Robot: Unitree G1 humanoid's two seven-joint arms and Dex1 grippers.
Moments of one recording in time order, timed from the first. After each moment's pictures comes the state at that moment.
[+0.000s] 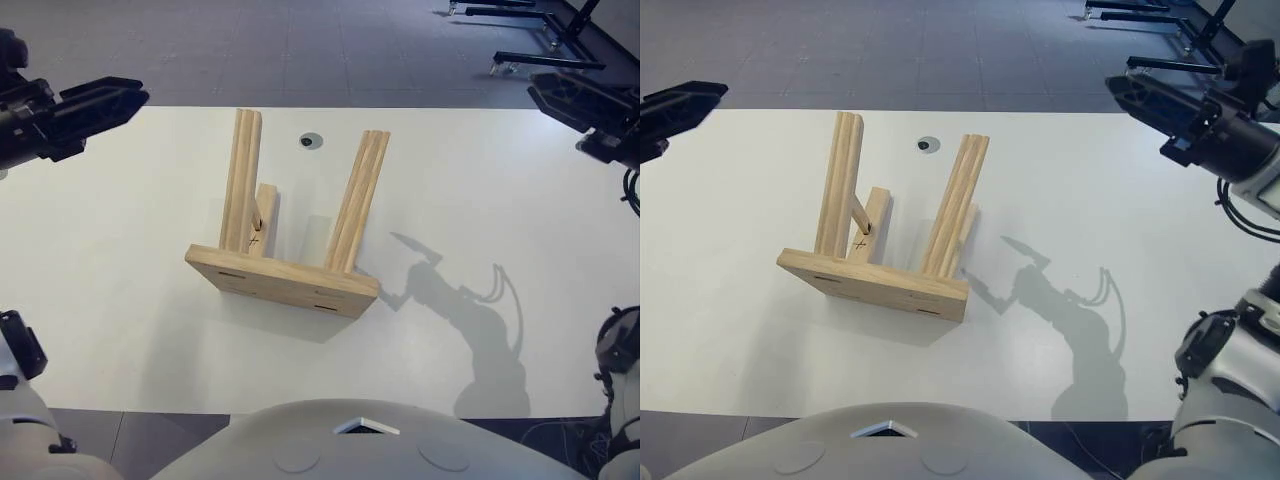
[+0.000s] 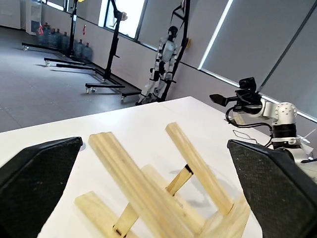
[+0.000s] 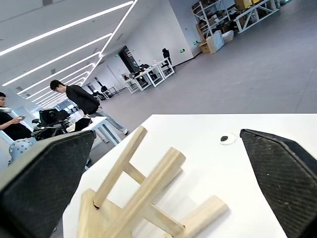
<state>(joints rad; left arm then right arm) -0.57 0.98 0.31 0.20 -0.80 1.02 -1.24 -0.52 -0.85 -0.56 0.07 1.03 1.28 0.78</state>
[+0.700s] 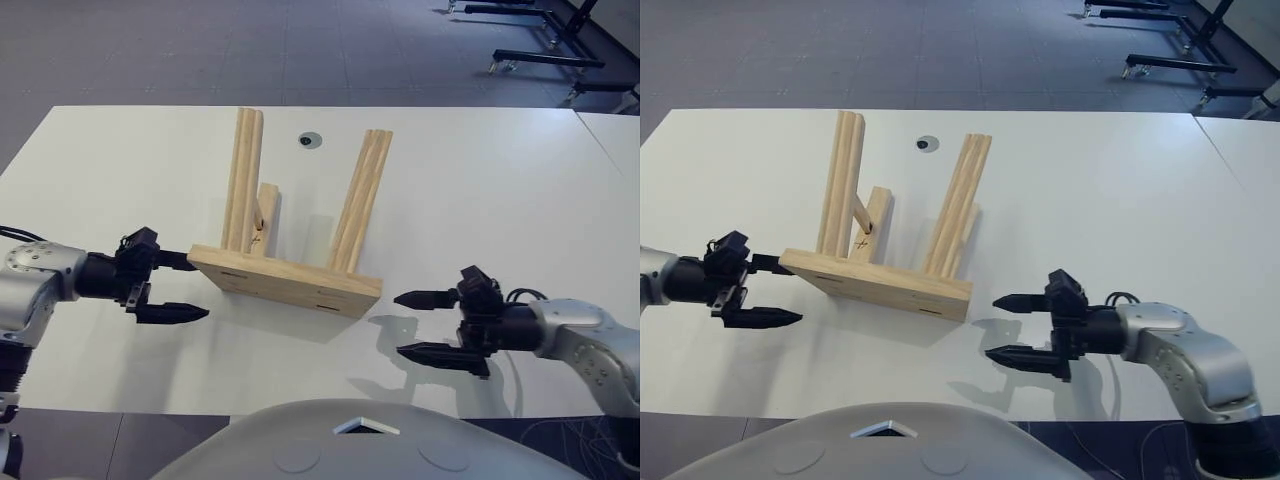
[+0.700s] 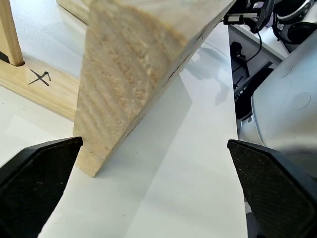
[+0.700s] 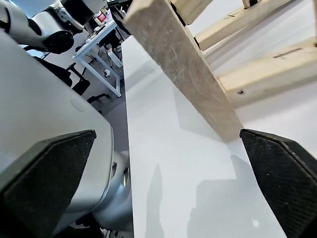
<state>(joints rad) -0.04 0.98 -0.04 0.04 -0.59 0.46 -1.47 0.26 -0.76 -0.08 -0.47 0.75 0.79 1.18</state>
